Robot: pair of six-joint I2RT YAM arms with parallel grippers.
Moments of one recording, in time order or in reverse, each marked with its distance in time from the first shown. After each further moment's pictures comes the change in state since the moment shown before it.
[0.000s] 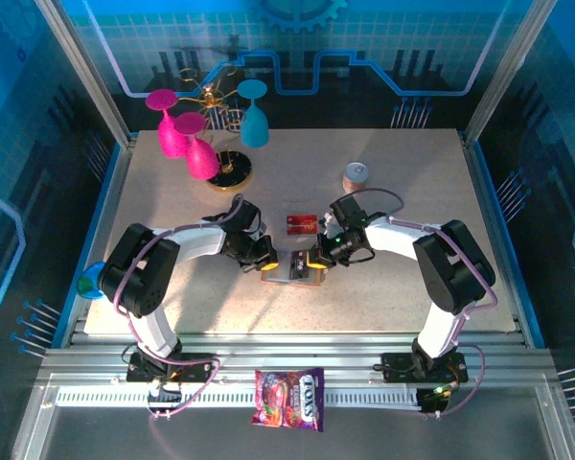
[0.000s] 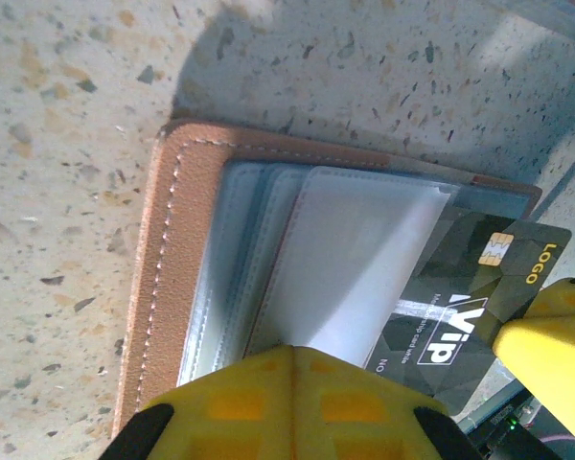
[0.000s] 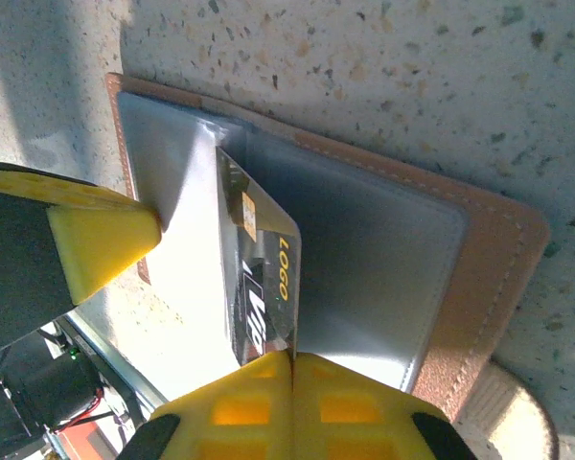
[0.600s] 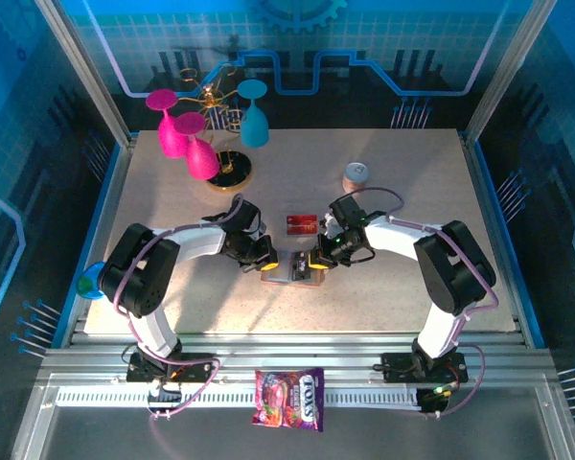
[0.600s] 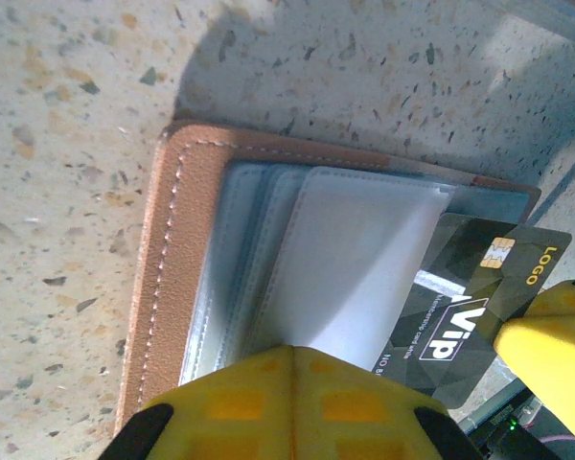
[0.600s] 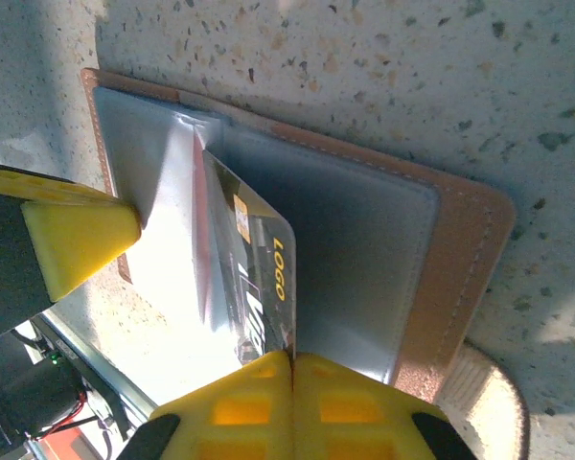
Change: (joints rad) left arm 0.000 0.000 0.000 0.000 0.000 0.000; right arm 0.007 -0.007 0.013 -0.044 0.040 -0.010
